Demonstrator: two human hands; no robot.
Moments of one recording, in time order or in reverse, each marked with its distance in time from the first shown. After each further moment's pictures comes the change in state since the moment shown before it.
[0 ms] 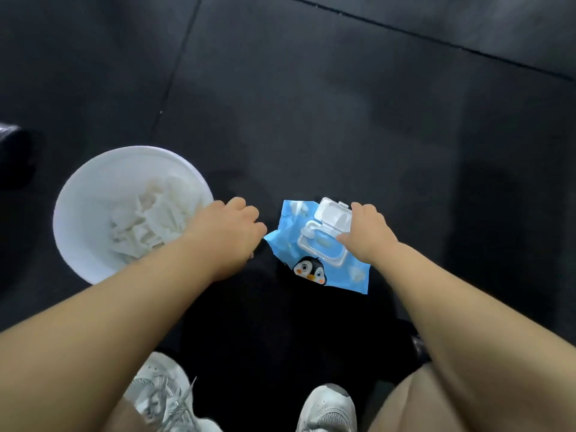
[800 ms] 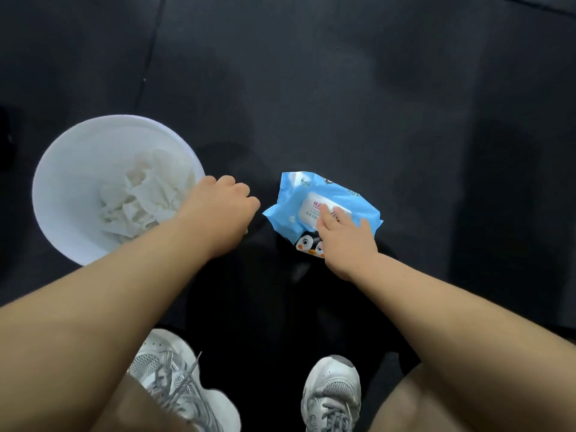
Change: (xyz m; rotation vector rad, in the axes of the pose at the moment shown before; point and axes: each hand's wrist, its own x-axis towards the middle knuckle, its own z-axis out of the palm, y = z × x) left_hand 0.012 0.000 0.021 0.024 -0.017 -0.072; right_hand -0.030 -0.013 0.059 -0.412 -0.167 -0.275
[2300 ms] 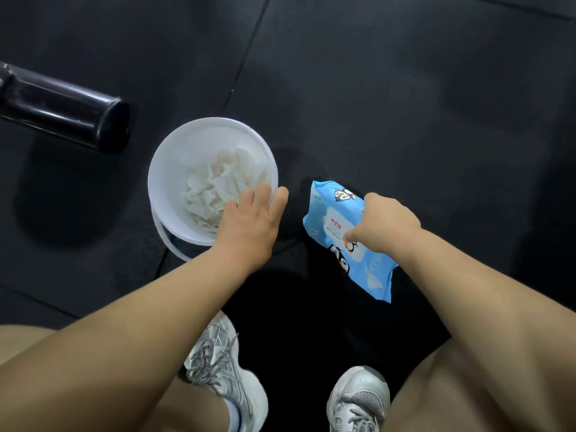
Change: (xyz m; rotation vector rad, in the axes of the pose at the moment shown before) left_hand -0.053 0.008 0.039 -0.097 0.141 -0.438; right_hand -0.011 -0.032 -0.090 0.382 0.021 0.178
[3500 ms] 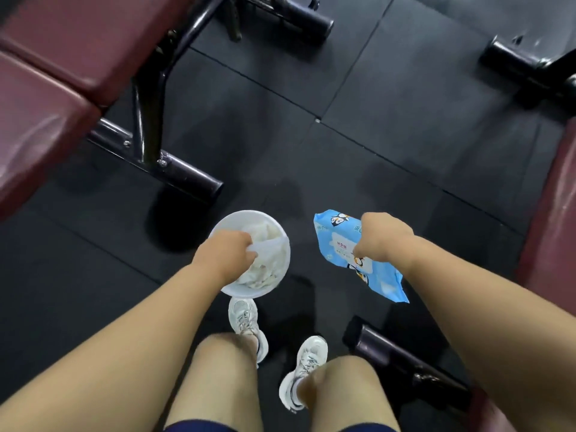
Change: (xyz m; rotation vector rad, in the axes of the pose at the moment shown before) left_hand -0.221 -0.191 -0.385 -0.703 -0.257 -0.311; right_hand -0.350 -0.143 -0.336 -0.365 0.018 -0.085
